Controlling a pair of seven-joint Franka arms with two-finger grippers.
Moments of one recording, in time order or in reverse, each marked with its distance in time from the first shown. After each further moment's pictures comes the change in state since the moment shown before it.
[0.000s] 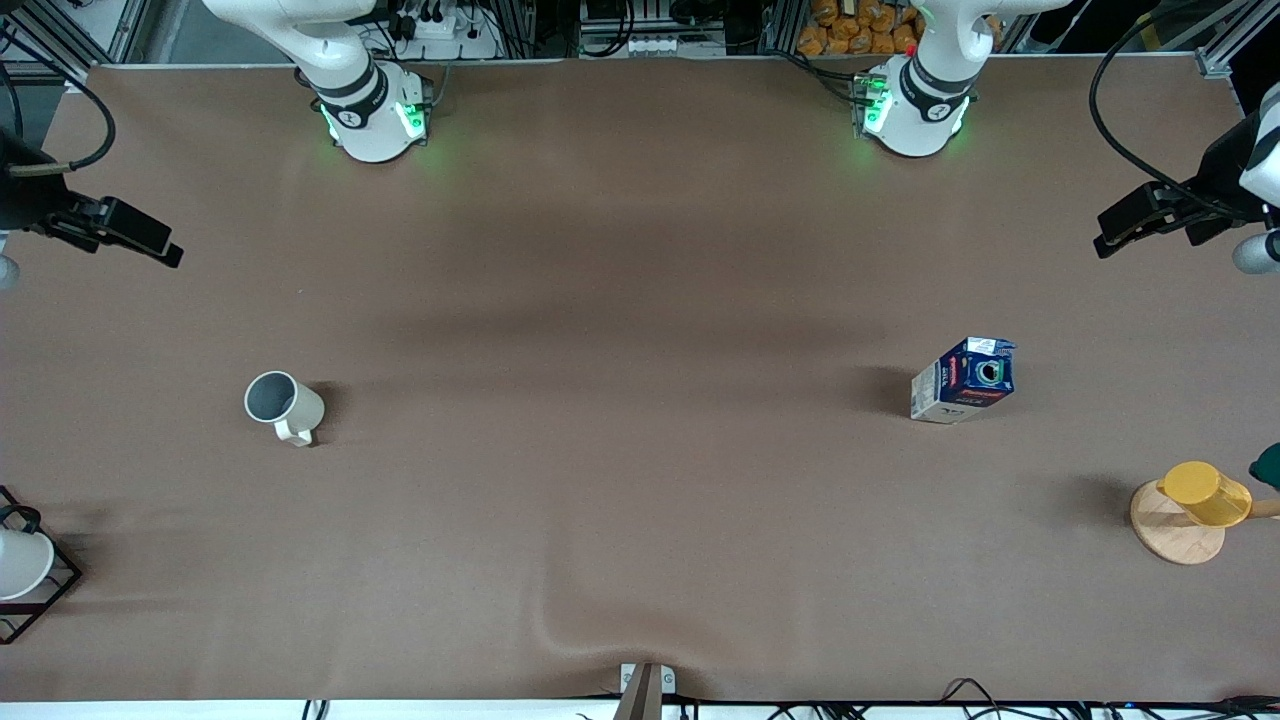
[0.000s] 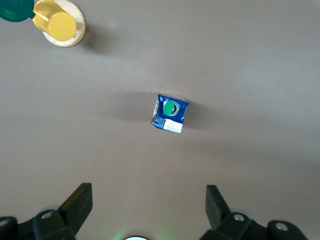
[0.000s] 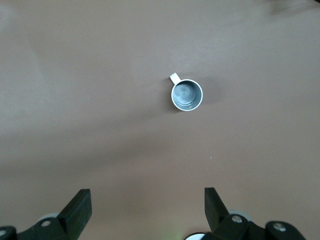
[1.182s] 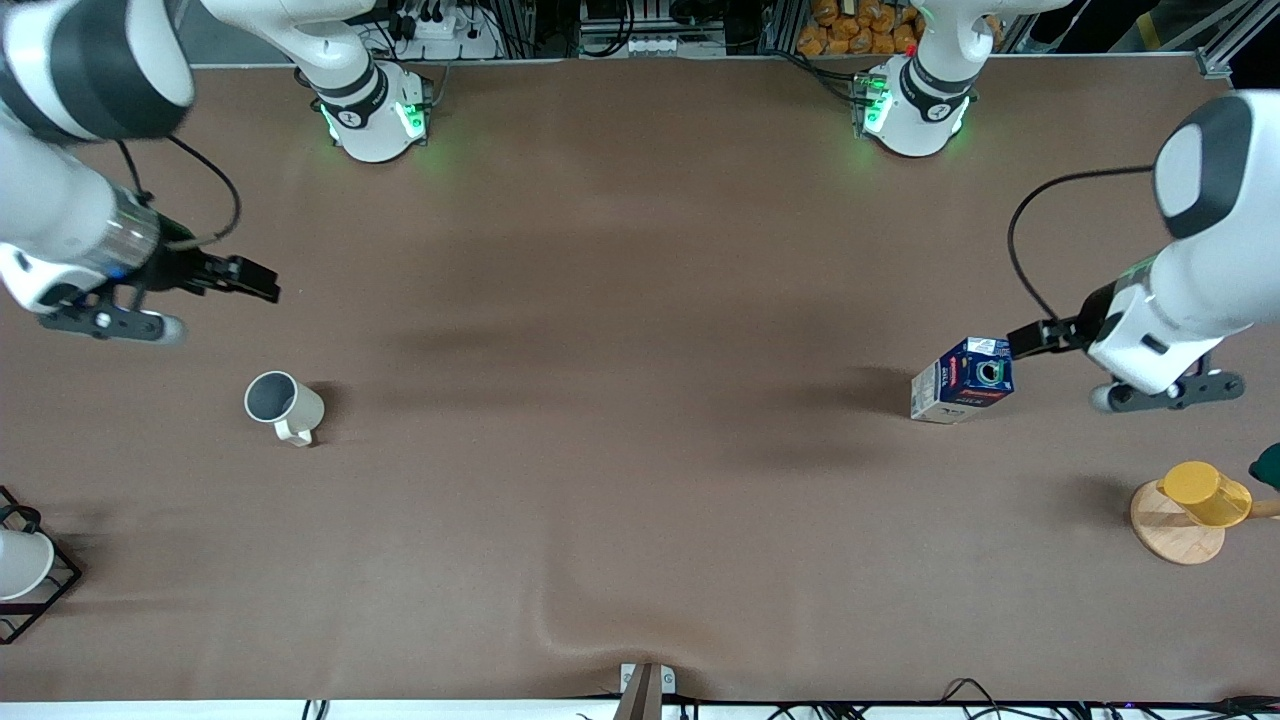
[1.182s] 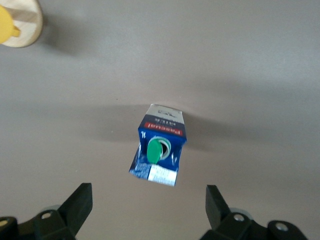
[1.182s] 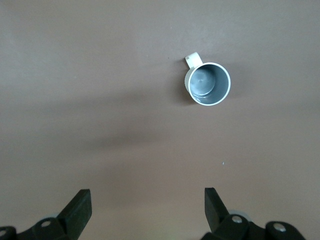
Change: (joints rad) left arm -0.001 0.230 -0.025 -0.126 0.015 0.261 -0.005; right arm 0.051 -0.007 0.015 -0.368 -0.007 0.282 -0.051
